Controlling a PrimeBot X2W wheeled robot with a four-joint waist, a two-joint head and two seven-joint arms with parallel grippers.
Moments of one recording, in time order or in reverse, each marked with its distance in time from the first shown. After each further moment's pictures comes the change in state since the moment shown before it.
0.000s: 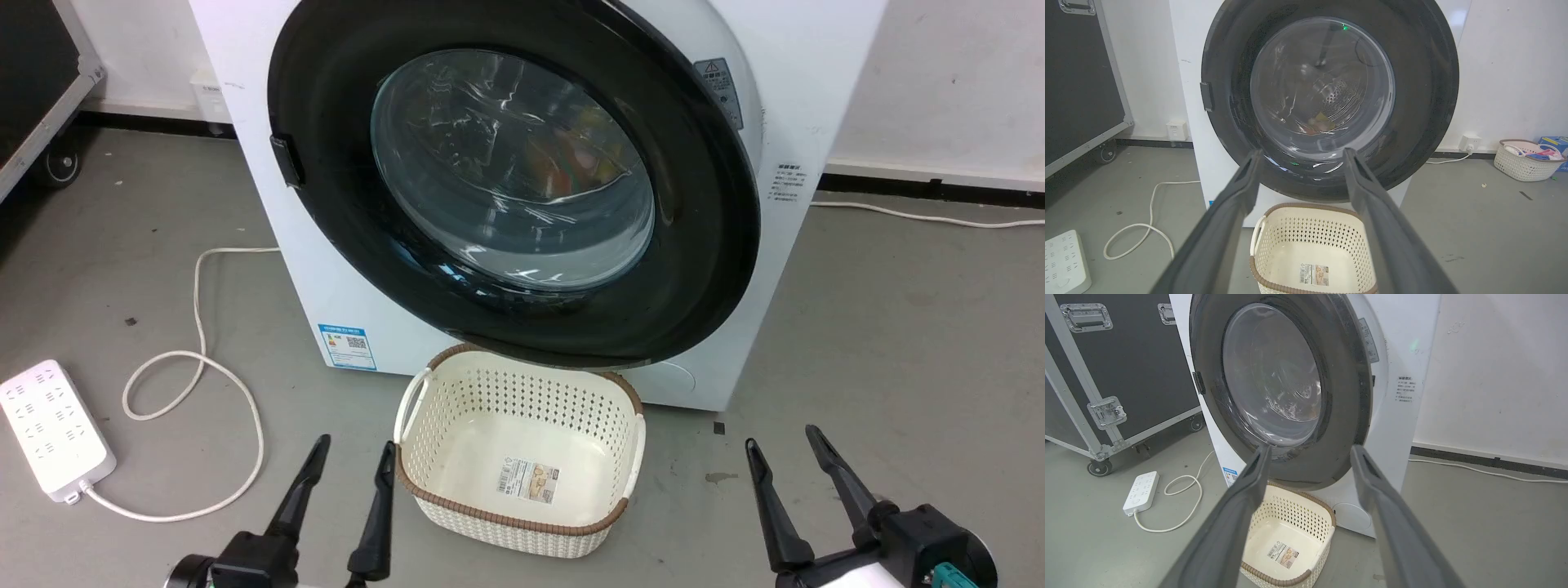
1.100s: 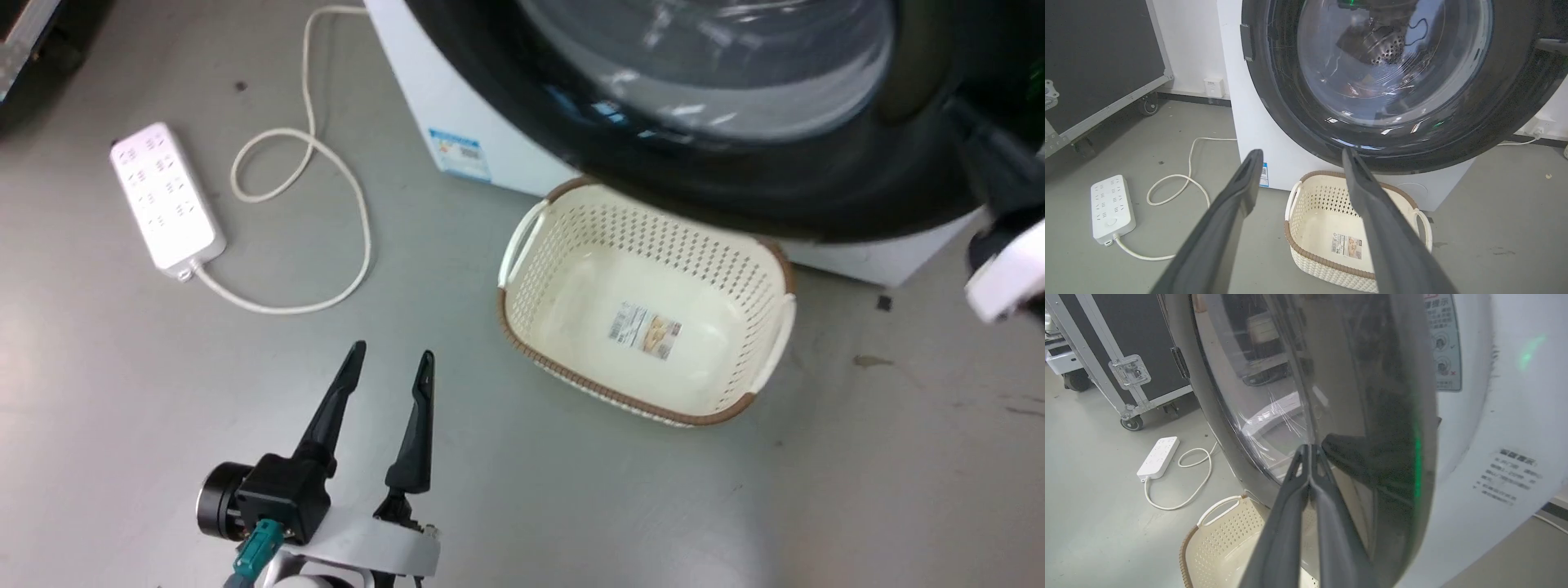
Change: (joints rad) left arm -0.154 -0.082 -0.005 -0.009 0.033 -0.034 0.000; right arm -0.711 -0.498 0.173 0.216 0.439 0.003 0.256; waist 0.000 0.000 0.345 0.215
